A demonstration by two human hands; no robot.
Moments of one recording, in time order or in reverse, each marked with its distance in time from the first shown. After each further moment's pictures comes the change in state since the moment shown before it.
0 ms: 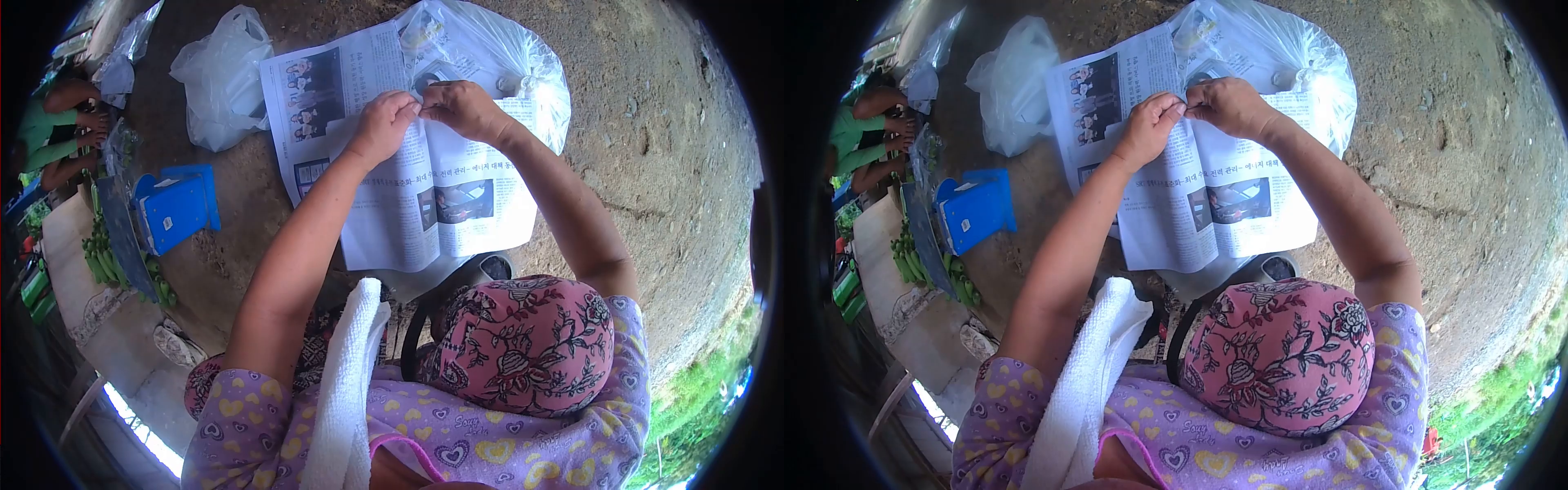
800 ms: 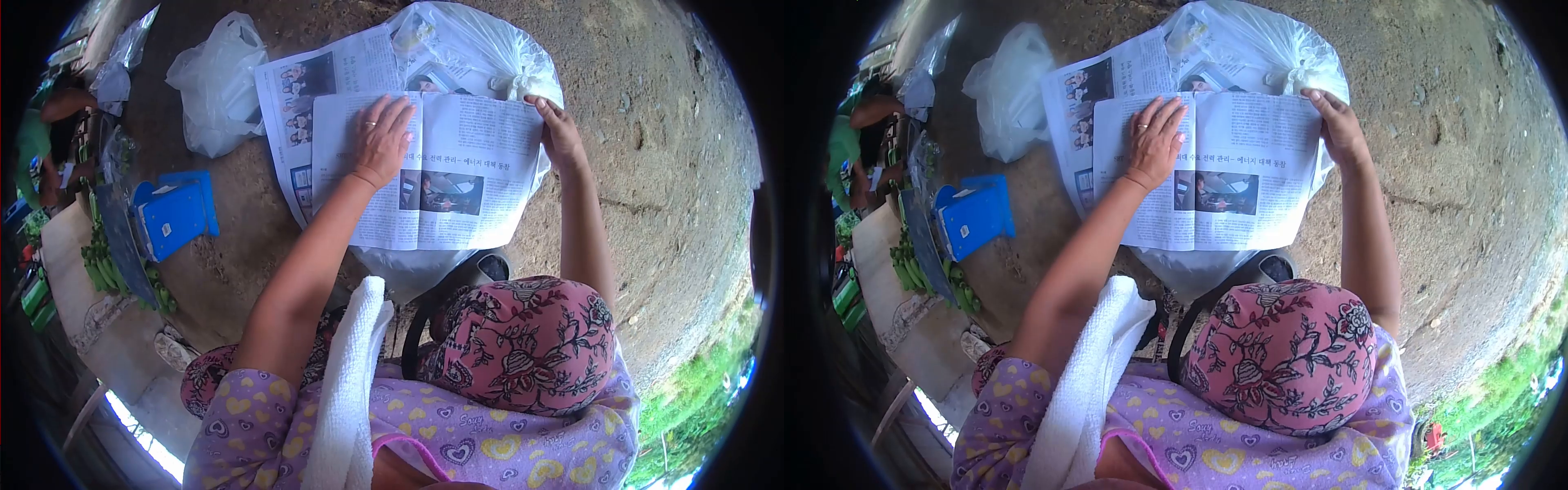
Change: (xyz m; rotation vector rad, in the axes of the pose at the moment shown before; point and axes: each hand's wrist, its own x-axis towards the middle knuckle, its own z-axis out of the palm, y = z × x) left_hand -0.037 -0.031 0.024 0.569 0.037 0.183; right_hand -0.118 0.057 -0.042 1.038 0.563 0.772
